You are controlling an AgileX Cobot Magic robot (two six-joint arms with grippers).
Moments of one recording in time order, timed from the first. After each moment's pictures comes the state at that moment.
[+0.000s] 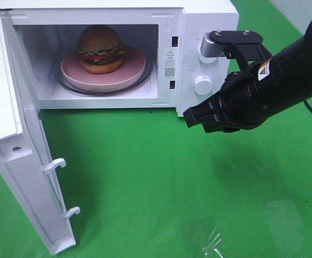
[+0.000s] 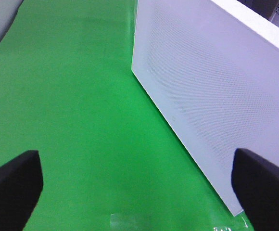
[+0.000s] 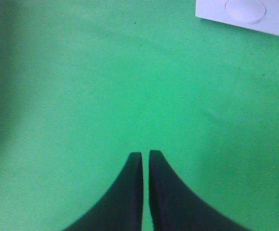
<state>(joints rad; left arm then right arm) 0.01 0.00 -0.52 -0.10 1.08 0.03 0.54 1.50 -0.84 0.10 0.37 0.03</state>
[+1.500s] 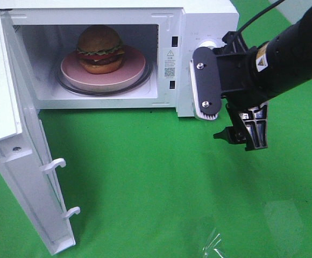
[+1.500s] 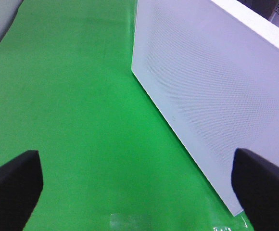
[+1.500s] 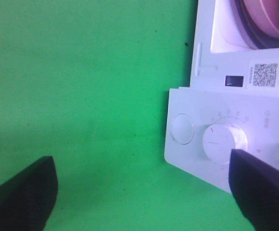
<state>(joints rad) 0.01 0.00 -0.52 -0.10 1.08 0.03 0.56 1.52 -0.91 -0.22 0.38 -1.06</state>
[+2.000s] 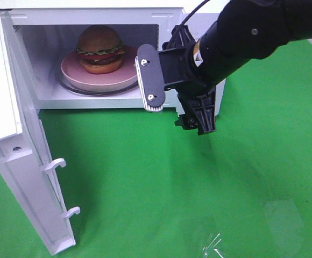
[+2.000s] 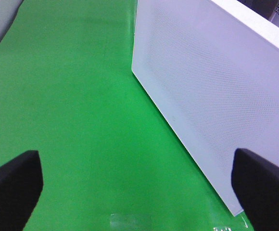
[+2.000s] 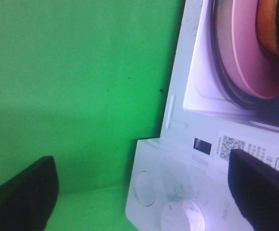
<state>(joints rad) 0.01 0.00 -0.52 -0.10 1.08 0.03 0.68 1.74 -1.15 -0.37 0.40 -0.94</state>
